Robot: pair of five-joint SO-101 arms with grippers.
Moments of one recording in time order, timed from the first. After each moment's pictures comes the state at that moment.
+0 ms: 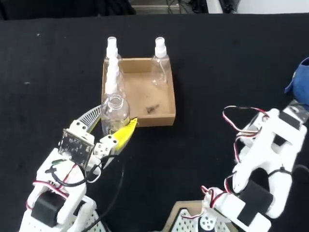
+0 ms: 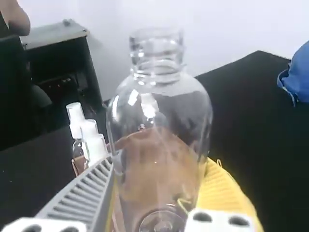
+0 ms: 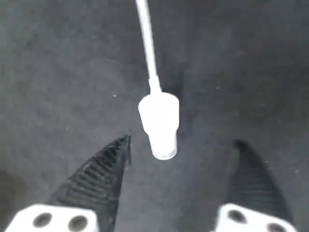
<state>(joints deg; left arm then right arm) 20.3 -102.5 69.6 46.4 -10.0 36.7 -11.6 37.8 70.1 -16.7</state>
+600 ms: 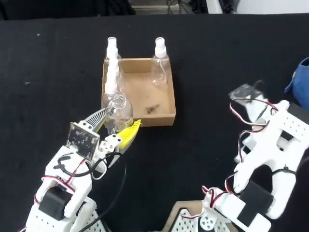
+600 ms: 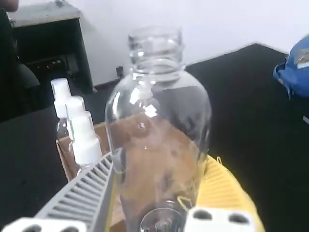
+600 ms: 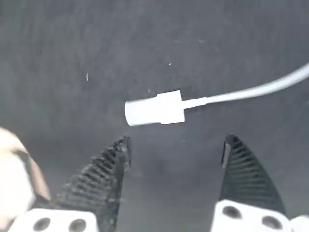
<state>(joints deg) 20.9 -102.9 76.2 42.8 -5.8 38.1 -11.6 27.6 80.4 78.3</state>
